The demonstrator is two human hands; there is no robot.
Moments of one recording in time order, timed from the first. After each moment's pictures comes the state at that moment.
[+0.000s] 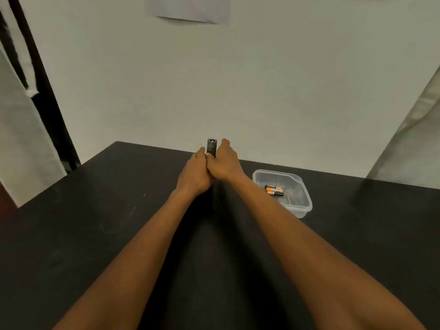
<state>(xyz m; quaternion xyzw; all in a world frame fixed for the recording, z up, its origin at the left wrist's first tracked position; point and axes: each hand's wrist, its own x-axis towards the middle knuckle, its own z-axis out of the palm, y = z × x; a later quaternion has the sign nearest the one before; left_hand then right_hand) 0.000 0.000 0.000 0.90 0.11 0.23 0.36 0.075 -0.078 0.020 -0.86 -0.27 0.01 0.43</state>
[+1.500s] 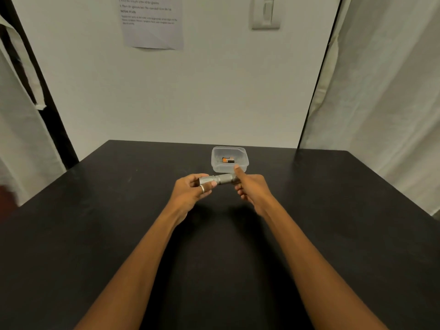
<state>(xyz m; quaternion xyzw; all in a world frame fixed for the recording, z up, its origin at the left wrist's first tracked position) -0.171 -0.145 -0.011 0.64 0.08 0.14 0.75 -0.090 -0.324 0.008 -0.75 -0.02 0.12 0.65</state>
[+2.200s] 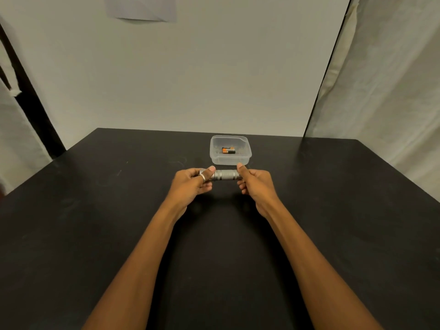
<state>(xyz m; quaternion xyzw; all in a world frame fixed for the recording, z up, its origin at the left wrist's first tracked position) -0.139 -0.141 -0.022 0.66 0.13 0.13 0.73 -0.065 -0.320 -0.023 -0.73 -0.05 0.06 0.68</state>
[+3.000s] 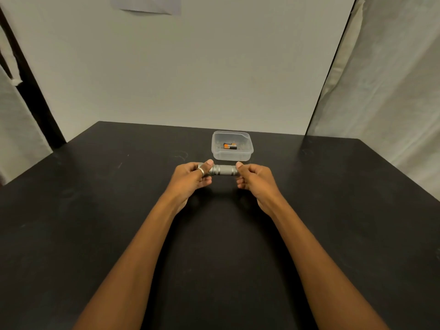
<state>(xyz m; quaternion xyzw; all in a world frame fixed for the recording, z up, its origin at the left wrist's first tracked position) -0.138 -0.136 -0.027 0.65 0.13 0.13 0.74 -0.071 -0.324 -0.023 -0.73 -0.11 0.09 0.67</state>
